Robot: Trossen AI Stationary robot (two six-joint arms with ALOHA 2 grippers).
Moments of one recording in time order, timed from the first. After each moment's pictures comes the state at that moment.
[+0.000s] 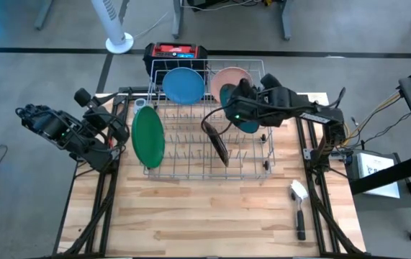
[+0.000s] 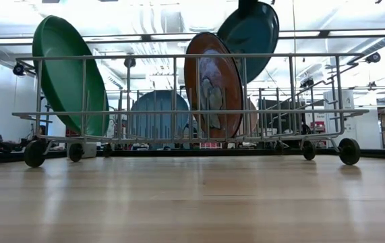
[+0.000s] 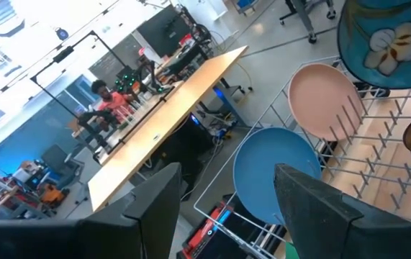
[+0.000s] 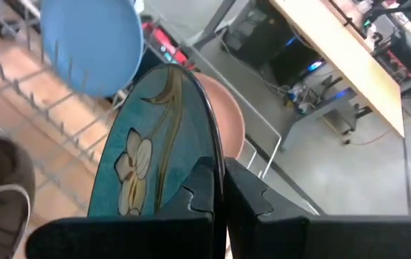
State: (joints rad) left arm -0.51 0.97 1.44 -1.56 -1.41 -0.48; right arm -0.04 1.81 2.21 -1.57 0.91 0.46
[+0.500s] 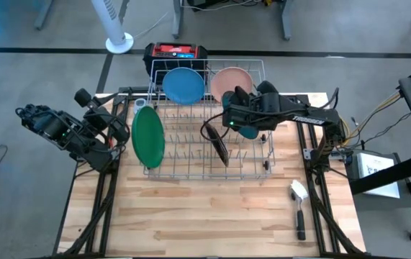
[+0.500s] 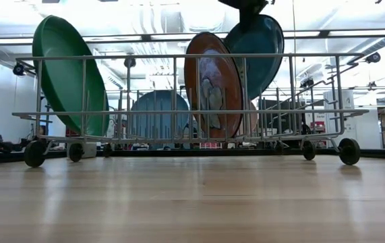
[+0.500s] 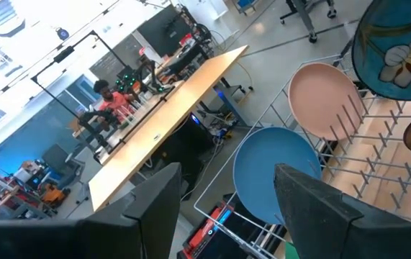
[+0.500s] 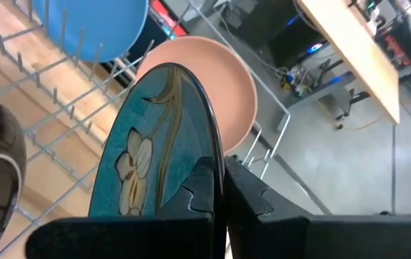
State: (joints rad) left arm -0.51 0.98 1.44 -1.56 -1.41 -0.48; right arm -0.03 1.81 2.08 -1.57 0.89 0.54
